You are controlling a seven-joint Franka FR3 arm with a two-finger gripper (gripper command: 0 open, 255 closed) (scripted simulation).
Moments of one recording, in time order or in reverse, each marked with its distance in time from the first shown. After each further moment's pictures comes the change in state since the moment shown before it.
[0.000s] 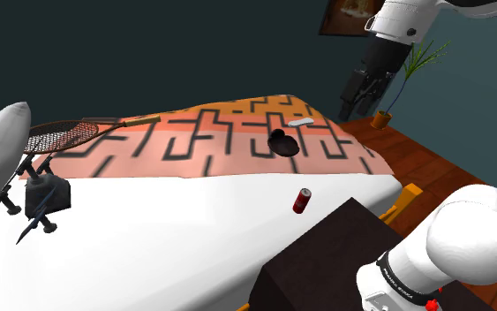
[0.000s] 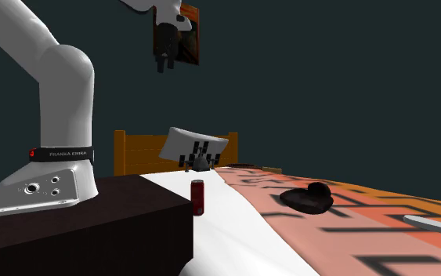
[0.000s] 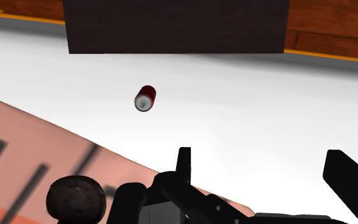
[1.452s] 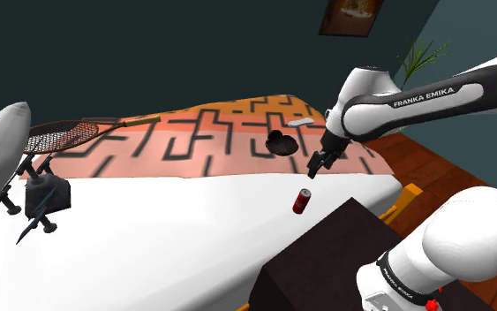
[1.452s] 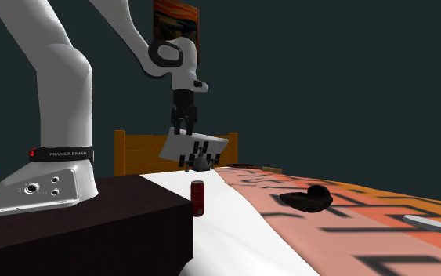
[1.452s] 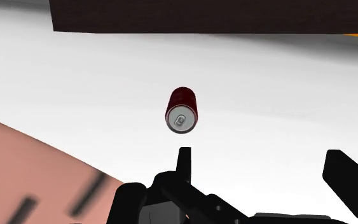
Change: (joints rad) arm -0.076 0.294 -0.074 -0.466 -0.103 0.764 -0.150
